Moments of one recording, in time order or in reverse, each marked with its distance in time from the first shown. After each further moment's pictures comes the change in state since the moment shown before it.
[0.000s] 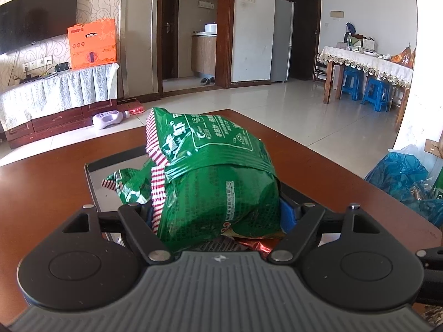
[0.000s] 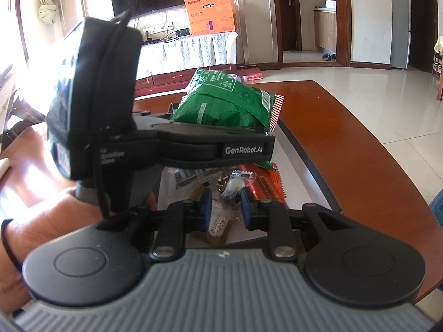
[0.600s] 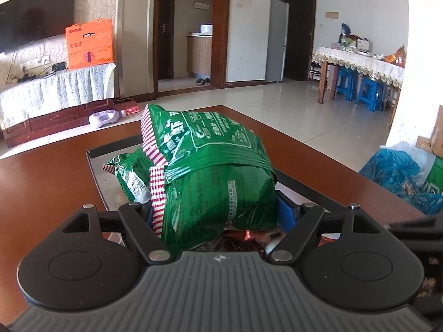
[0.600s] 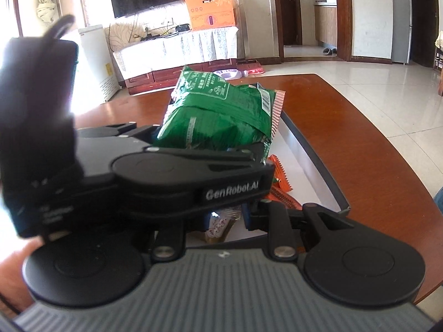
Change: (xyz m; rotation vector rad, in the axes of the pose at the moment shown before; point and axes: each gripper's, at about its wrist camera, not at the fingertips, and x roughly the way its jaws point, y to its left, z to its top) left arm -0.023 -0.002 -0.018 -0.002 -0.009 -0.016; right arm 0.014 -0.006 0.003 0.005 0.025 0.004
